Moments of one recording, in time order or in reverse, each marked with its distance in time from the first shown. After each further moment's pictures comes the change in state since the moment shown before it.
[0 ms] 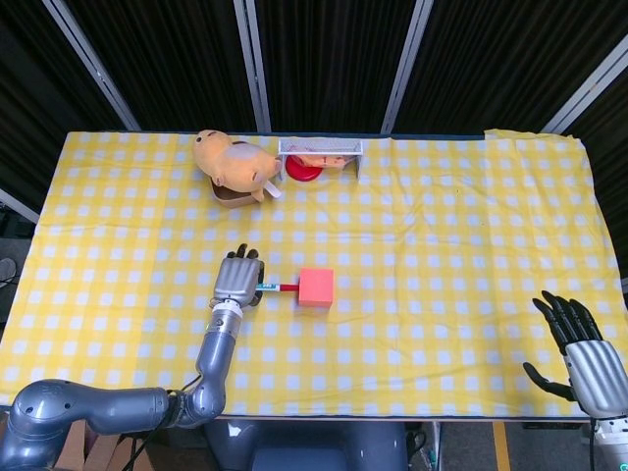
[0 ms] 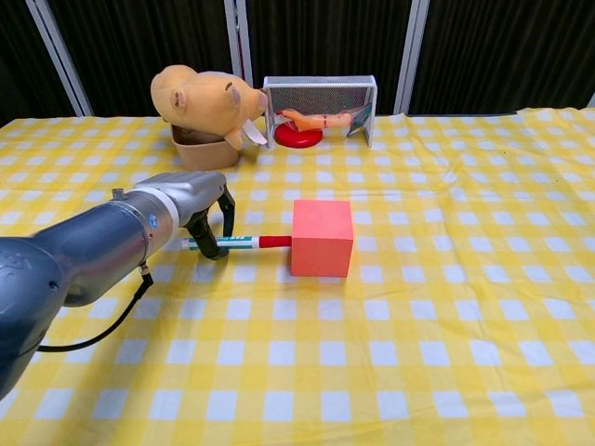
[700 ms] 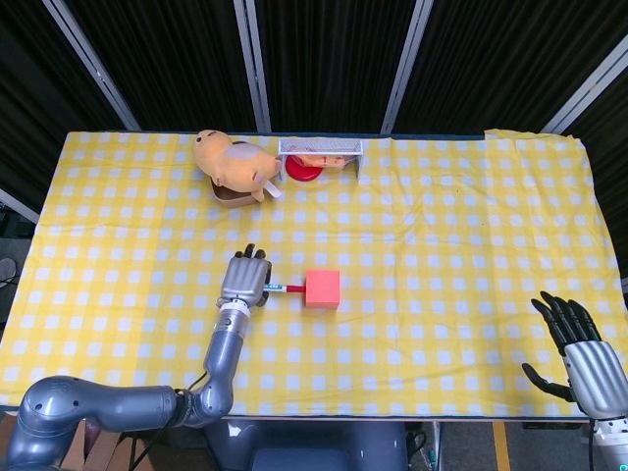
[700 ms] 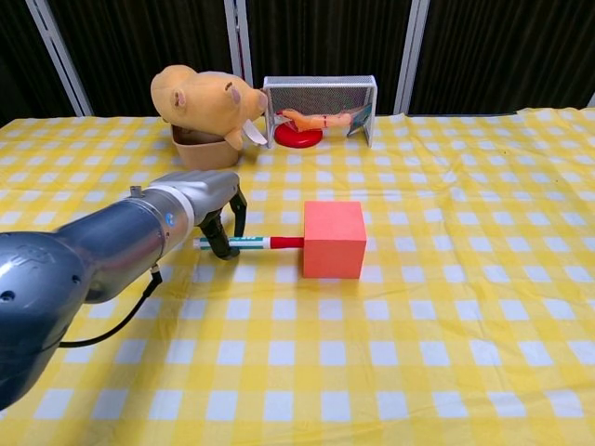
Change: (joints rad) left arm -0.048 -0.030 -0.014 0.019 -0.029 -0.001 0.034; right arm -0.001 0.000 -0.001 -0.003 -0.003 0.002 0.005
